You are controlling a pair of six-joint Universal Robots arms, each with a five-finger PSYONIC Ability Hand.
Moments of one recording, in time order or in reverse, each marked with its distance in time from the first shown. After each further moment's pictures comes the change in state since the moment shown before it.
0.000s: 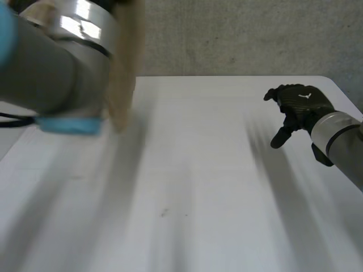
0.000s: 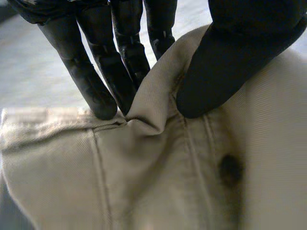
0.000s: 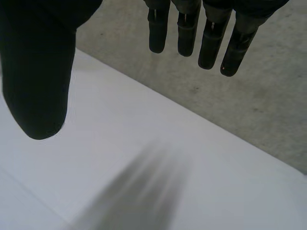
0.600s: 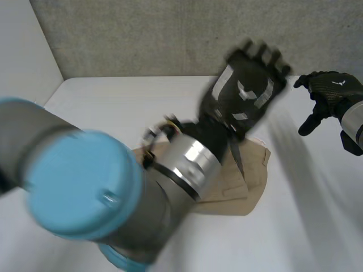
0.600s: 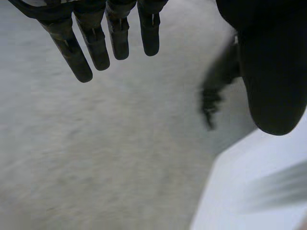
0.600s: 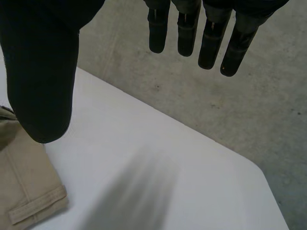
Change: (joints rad) left arm -0.298 -0.023 -0.281 -0.024 0.172 0.092; right arm -0.130 -0.041 -0.016 0.008 -0.022 -0.015; left_hand -0.836 -0.912 -0.893 -0.913 -0.843; right_hand 0.000 0.000 0.000 0.000 0.000
